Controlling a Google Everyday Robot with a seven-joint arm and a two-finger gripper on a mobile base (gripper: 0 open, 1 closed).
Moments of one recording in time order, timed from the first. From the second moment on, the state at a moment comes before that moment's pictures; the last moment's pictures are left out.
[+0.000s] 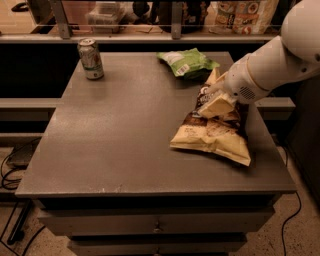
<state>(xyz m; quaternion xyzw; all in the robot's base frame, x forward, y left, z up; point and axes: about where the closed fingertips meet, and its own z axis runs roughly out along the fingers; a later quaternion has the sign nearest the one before) 0.567 -0.124 0.888 -0.56 0.76 0.08 0.31</state>
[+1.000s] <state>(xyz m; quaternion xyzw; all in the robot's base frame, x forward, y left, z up) 0.577 -0.103 0.913 -0.58 0.74 0.08 0.34</state>
